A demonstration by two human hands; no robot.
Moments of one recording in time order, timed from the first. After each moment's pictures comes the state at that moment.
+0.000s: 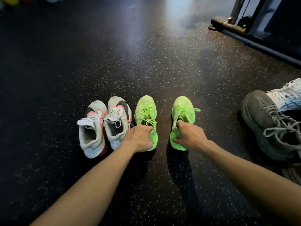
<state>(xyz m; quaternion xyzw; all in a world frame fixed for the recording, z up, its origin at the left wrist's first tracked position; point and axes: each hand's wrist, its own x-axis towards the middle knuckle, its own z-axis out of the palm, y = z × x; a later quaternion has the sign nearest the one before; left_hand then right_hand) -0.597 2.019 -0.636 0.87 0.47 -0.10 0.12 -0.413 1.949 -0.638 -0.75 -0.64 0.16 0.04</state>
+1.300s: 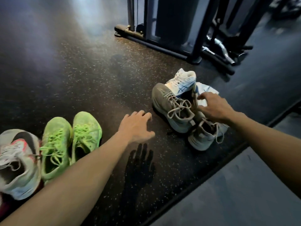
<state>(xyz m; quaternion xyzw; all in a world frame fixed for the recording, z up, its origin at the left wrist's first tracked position) -0.374 1.946 -0.606 0.98 0.19 -0.04 0.11 -0.162 1.760 -0.545 -0.92 -0.37 0.06 0.09</state>
